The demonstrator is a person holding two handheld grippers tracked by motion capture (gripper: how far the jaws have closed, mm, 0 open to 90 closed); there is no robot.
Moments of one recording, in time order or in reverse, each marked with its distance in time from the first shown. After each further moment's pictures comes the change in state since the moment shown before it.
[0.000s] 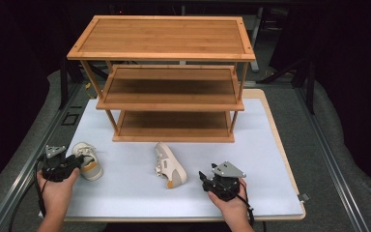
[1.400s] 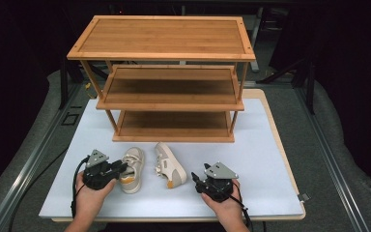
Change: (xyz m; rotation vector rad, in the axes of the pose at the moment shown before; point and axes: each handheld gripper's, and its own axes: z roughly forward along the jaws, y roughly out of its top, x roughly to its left) left arm -0.103 -0.008 -0.004 -0.018 -0.382 0.213; right arm 0.019 0.009 0.005 -0.021 0.035 -0.054
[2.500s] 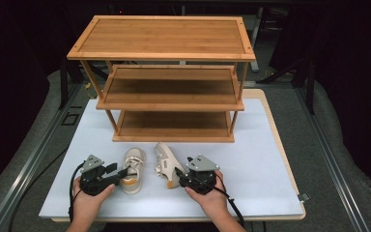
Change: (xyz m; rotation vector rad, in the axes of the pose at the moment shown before) left arm 0.006 -0.017 -0.004 -0.030 -0.030 -0.063; right arm 0.026 0.029 0.028 -0.026 0.068 -0.064
